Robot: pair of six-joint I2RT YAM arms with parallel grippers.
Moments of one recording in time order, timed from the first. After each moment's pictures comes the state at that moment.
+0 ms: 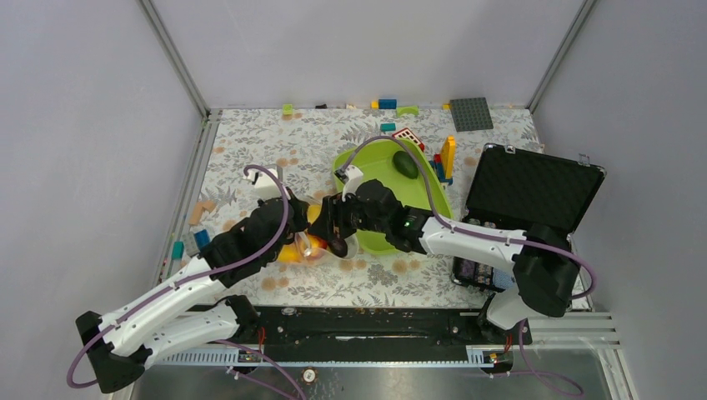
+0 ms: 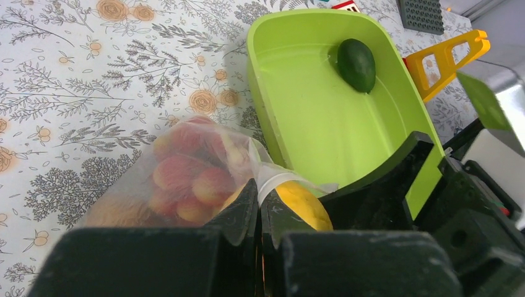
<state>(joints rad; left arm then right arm) -0.89 0.82 0.81 -0.46 -0.63 -0.71 1.00 1.53 1.01 0.13 -0.15 0.60</state>
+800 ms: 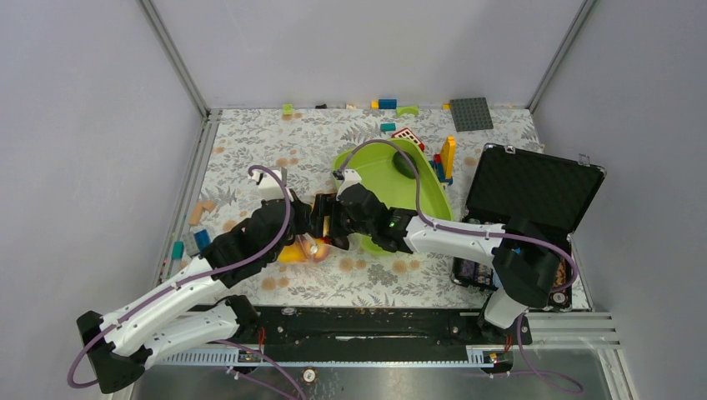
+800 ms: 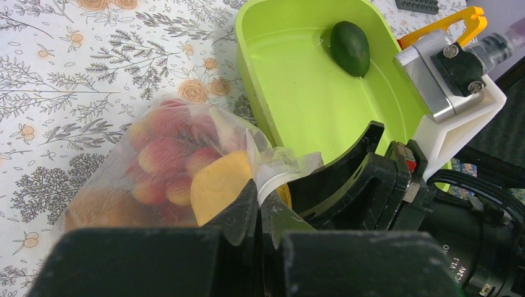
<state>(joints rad) -0.88 0.81 0.79 -0.45 -0.56 -0.69 1.04 1.64 1.09 0.06 0.03 0.80</state>
